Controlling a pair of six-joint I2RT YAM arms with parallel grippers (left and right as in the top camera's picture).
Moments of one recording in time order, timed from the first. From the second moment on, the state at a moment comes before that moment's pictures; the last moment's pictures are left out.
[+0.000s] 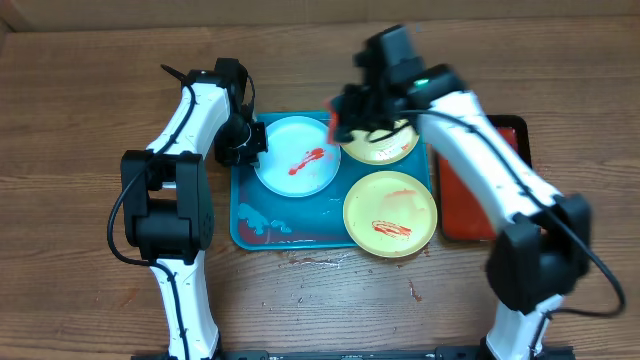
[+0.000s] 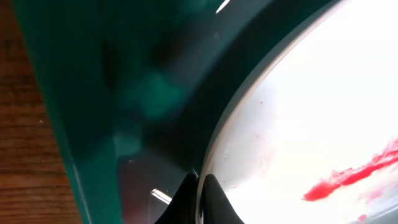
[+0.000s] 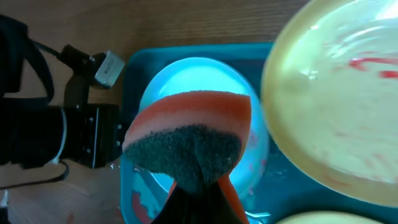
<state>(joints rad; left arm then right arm) -0.09 2.23 1.73 -1.14 0.16 -0.24 0.46 1.98 1.75 -0.81 -0.32 0.52</state>
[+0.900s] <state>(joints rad) -0.09 2.23 1.73 -1.14 0.19 -0.21 0.50 2.29 1.76 -0.67 -0.34 0.54</state>
